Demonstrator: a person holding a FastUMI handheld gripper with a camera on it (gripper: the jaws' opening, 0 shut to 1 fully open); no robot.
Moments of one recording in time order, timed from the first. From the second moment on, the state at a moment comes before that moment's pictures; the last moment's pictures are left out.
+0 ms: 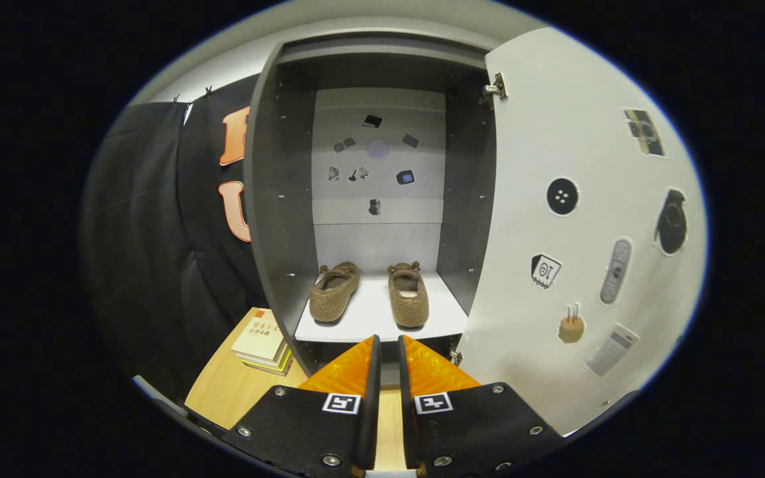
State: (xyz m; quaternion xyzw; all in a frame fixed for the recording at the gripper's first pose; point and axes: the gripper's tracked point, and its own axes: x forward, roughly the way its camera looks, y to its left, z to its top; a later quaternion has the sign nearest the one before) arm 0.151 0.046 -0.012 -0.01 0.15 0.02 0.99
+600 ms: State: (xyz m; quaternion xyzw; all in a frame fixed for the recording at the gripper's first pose) arm 0.031 -0.003 0.005 0.00 0.09 -0.01 1.00
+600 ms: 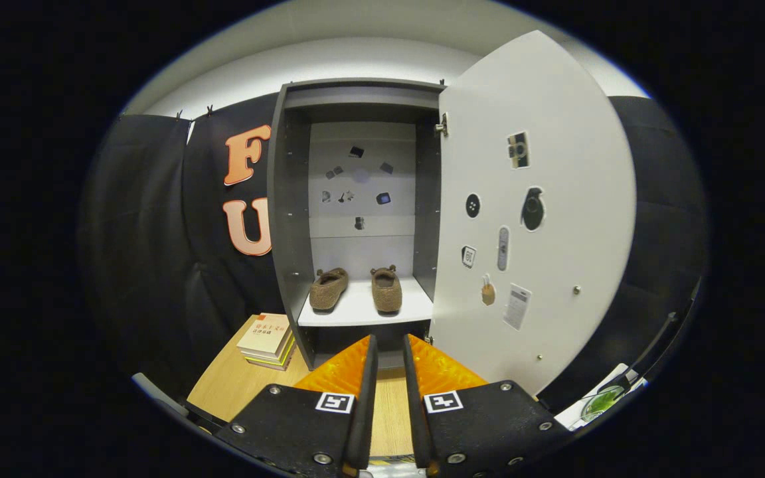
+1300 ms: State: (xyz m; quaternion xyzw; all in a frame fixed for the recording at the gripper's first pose) arm -0.035 -0.162 -0.027 0.04 0.09 -0.15 0.98
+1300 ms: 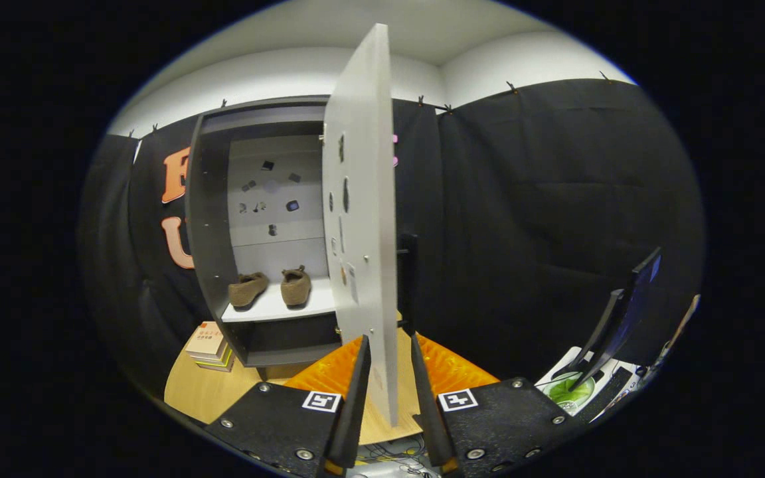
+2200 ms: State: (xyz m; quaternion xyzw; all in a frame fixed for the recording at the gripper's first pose) arm 0.023 -0.185 -0.060 0.05 0.08 -0.11 0.99
